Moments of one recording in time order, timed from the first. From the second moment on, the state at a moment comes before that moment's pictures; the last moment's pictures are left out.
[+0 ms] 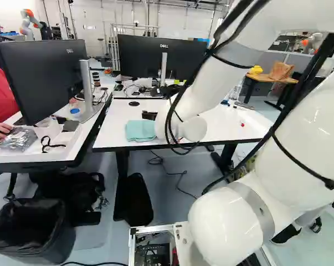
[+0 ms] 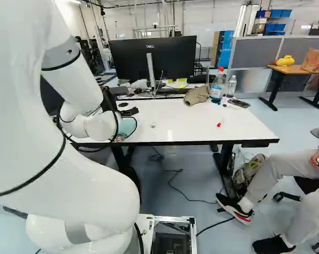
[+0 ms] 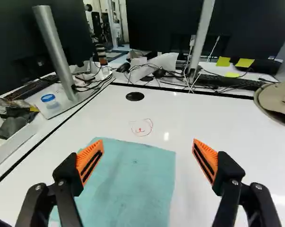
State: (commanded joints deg) arm 16.1 6.5 -18.1 0.6 45.7 0.0
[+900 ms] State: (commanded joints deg) arm 19.9 3.0 -21.4 3.2 32.5 0.0
